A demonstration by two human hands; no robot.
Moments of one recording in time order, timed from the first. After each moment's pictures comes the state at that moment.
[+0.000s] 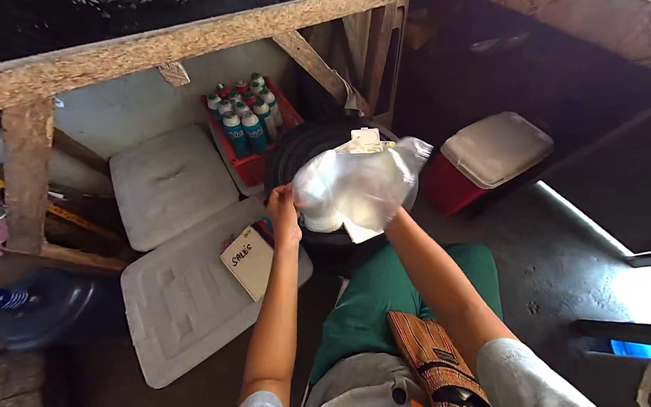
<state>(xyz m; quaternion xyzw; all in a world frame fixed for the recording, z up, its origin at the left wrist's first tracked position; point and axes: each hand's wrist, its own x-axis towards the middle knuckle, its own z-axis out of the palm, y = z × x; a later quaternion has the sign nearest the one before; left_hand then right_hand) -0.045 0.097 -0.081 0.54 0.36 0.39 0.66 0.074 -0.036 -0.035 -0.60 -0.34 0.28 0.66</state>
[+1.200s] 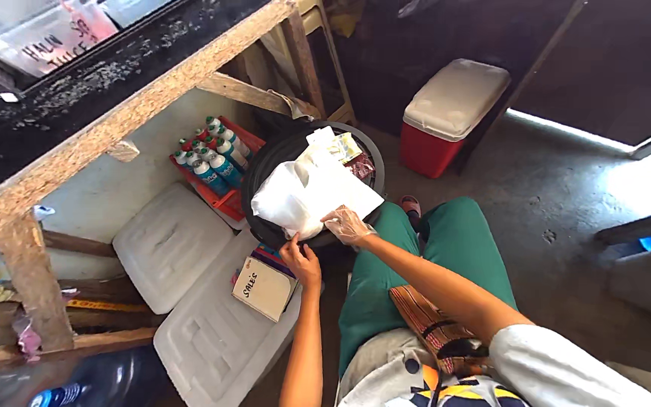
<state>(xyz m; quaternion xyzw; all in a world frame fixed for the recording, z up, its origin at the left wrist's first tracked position) -0.074 0.042 -0.214 0.84 0.28 0.40 0.25 0.053 -0.077 -0.143 -0.78 -0.36 0.19 0.48</state>
